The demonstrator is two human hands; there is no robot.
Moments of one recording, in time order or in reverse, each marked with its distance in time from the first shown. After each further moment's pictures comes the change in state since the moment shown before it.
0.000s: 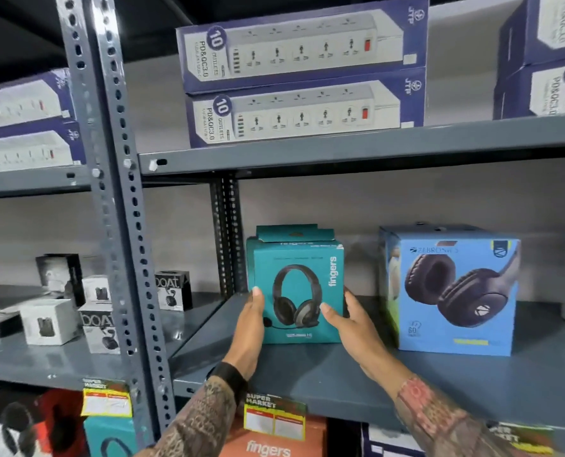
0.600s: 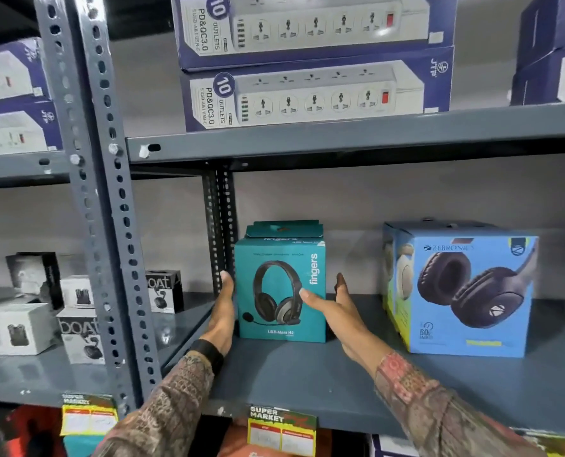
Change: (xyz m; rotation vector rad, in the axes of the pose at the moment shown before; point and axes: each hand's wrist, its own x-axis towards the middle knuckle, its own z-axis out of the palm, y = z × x) left_hand 0.073 -0.010 -0.047 -0.143 0.021 -0.062; right_hand 0.044 -0.009 0.036 0.128 -0.009 0.097
